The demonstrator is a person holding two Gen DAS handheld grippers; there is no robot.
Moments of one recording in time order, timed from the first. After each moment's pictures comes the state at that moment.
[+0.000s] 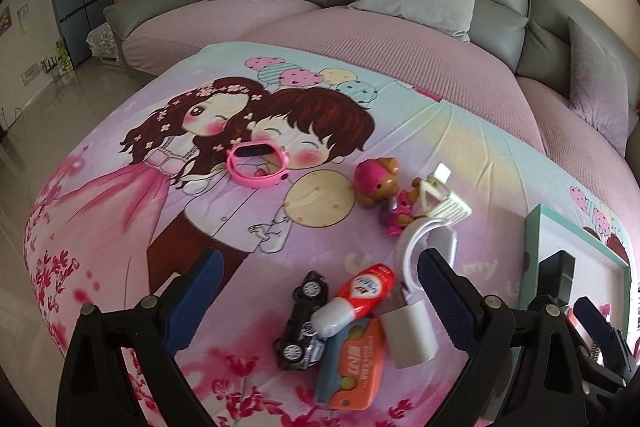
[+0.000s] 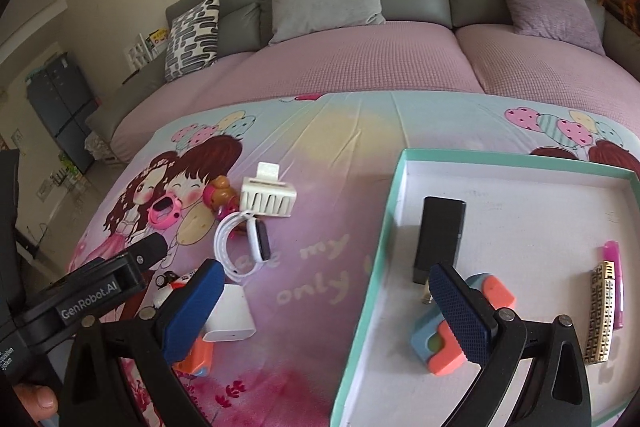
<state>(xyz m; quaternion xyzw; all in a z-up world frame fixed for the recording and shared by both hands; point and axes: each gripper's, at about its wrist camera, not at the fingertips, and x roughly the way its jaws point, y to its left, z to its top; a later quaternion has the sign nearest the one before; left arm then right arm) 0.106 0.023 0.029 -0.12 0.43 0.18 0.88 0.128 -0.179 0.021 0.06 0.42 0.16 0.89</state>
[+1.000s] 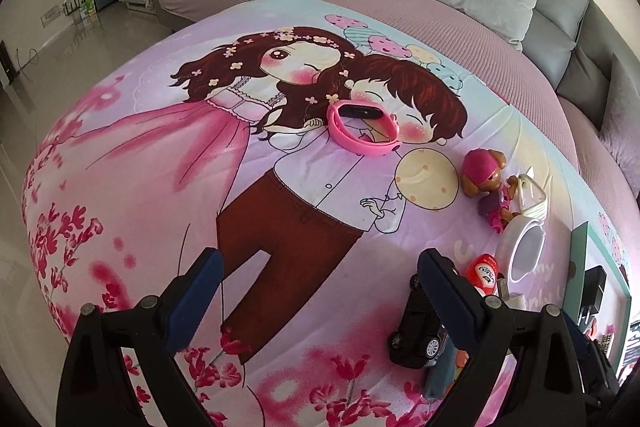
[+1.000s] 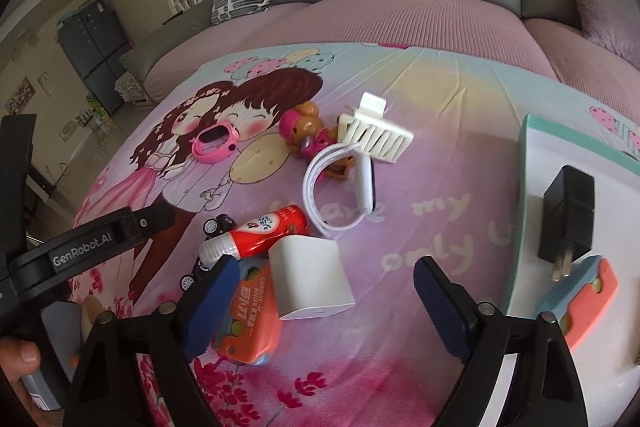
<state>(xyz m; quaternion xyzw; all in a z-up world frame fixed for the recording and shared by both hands) 0.078 0.104 -0.009 -0.19 0.46 0.21 0.84 0.117 -0.100 -0.012 0.01 0.46 0.24 0.86</state>
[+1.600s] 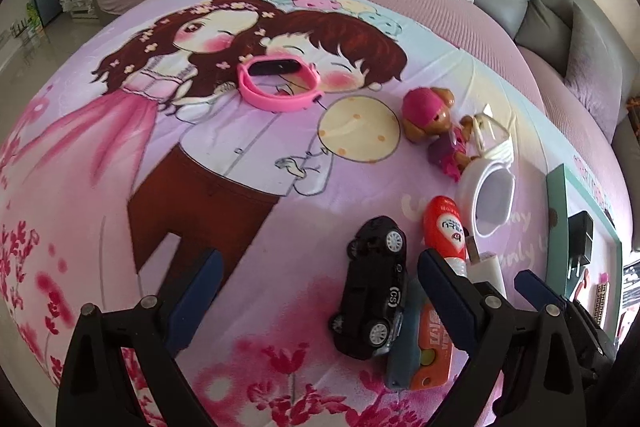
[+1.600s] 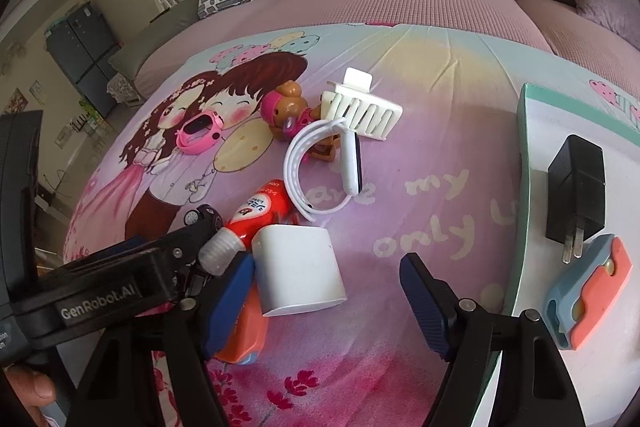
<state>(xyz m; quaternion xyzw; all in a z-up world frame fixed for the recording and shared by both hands) 0.100 0.070 -0.032 -0.17 0.51 0.11 0.84 0.122 -0.105 -0.026 0.02 0.48 0.22 0.85</state>
